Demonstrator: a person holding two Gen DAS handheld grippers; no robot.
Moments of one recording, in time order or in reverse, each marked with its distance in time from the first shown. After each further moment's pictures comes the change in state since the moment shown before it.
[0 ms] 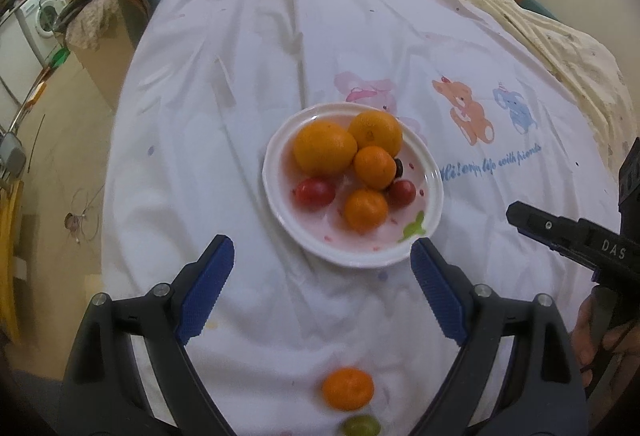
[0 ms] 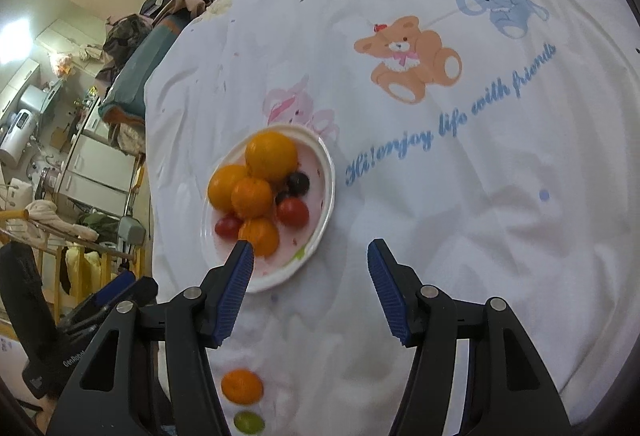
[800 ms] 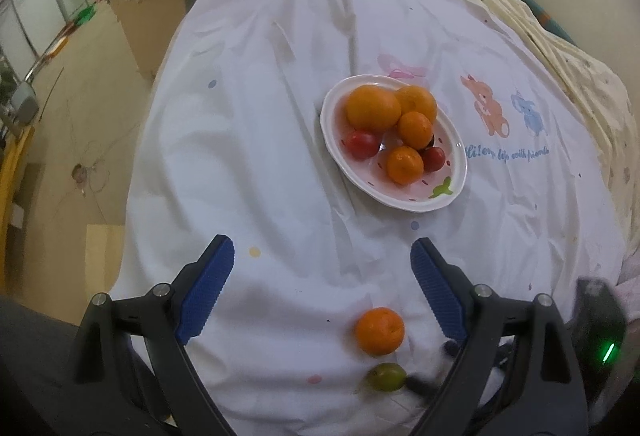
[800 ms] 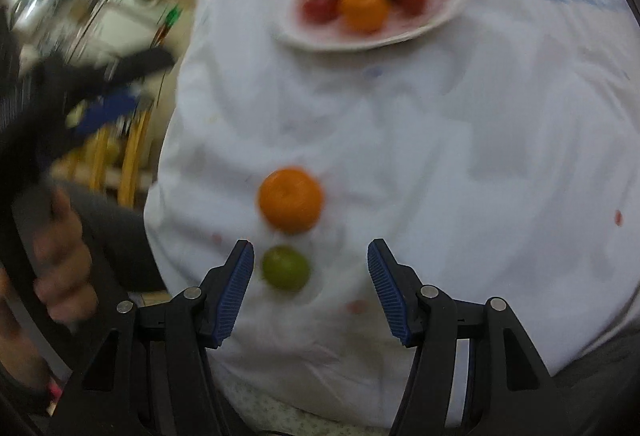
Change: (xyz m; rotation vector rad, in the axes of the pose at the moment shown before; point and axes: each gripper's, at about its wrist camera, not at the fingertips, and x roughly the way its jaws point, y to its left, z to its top) left arm -0.022 0.045 -0.047 -0.150 0.024 0.000; right arm 0.044 0.081 -0.146 -0.300 0.362 0.008
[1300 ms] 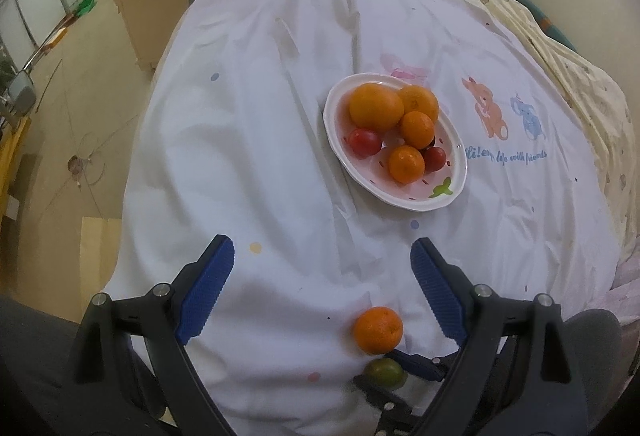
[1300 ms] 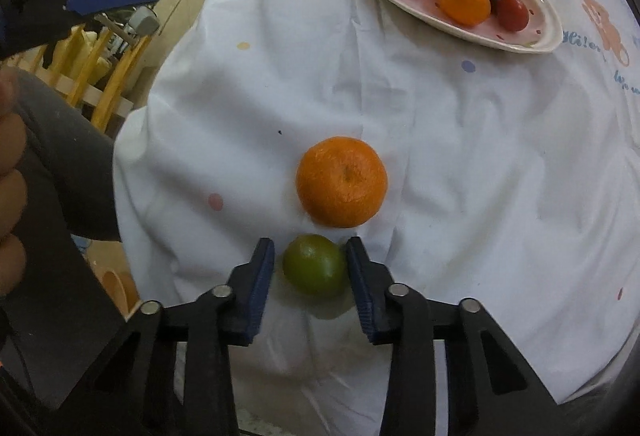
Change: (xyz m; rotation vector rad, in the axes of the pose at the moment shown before) left arm 0.001 0.007 0.000 -0.020 0.008 -0.015; right arm 0.046 0.044 -0.004 -0.256 0.088 -0.147
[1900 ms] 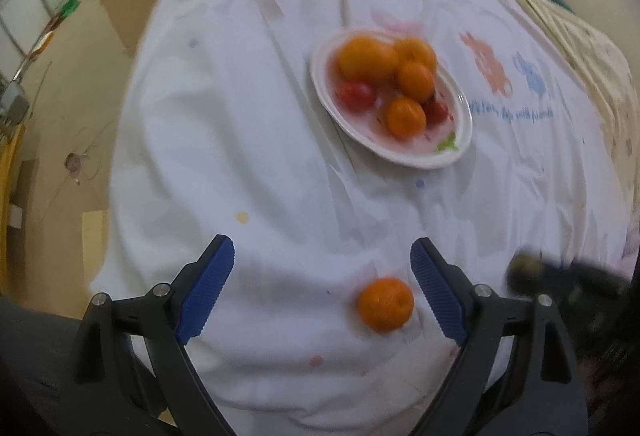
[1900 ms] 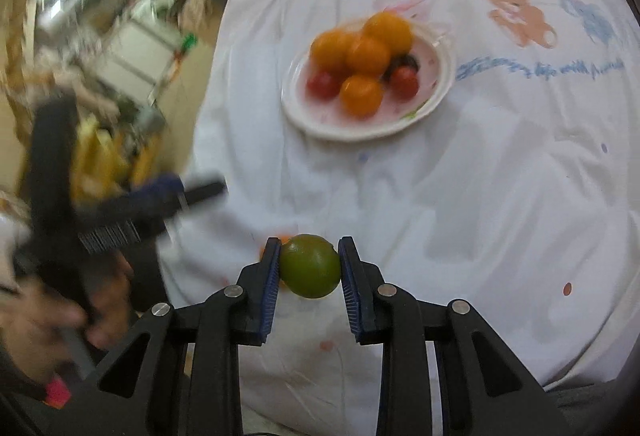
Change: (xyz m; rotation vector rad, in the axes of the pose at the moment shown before) left arm 0.027 -0.014 -0.018 0.089 0.130 0.008; right arm -0.098 -0.088 0.005 0.264 -0.262 0.160
